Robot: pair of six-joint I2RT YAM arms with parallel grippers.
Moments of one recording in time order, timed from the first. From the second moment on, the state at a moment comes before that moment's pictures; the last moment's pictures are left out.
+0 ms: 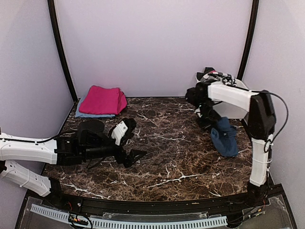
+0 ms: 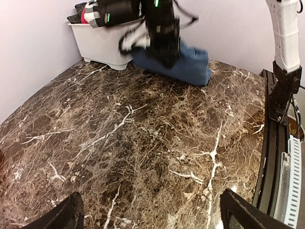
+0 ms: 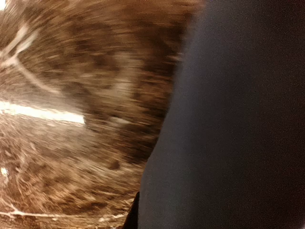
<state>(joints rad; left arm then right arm) -1.06 1.18 0.68 0.11 -0.05 -0.01 0.52 2.00 1.77 -1.48 0.32 0.25</state>
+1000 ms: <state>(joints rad) -0.57 0.81 0.65 -0.15 -0.02 -0.58 1.05 2.21 2.12 -1.12 -0.35 0.26</state>
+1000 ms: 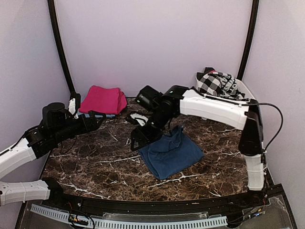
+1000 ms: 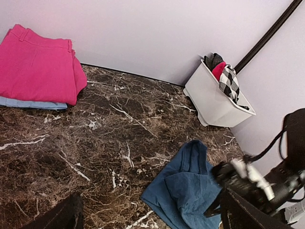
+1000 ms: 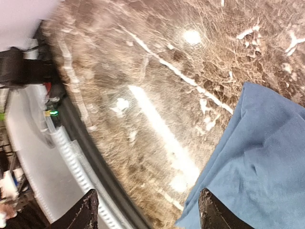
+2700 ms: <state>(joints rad) -0.80 2.22 1.79 -0.75 0.26 0.29 0.50 1.66 0.89 -0.44 -0.44 0.32</state>
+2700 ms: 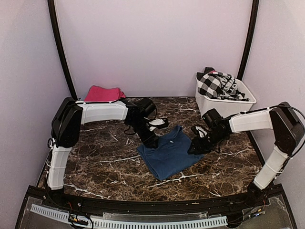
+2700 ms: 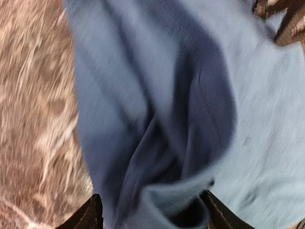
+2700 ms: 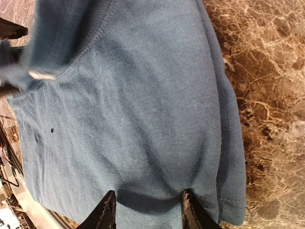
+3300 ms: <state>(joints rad) -0.66 1.98 1.41 -0.73 0.20 0.11 0.64 1.60 0.80 -0.40 -0.48 0.38</state>
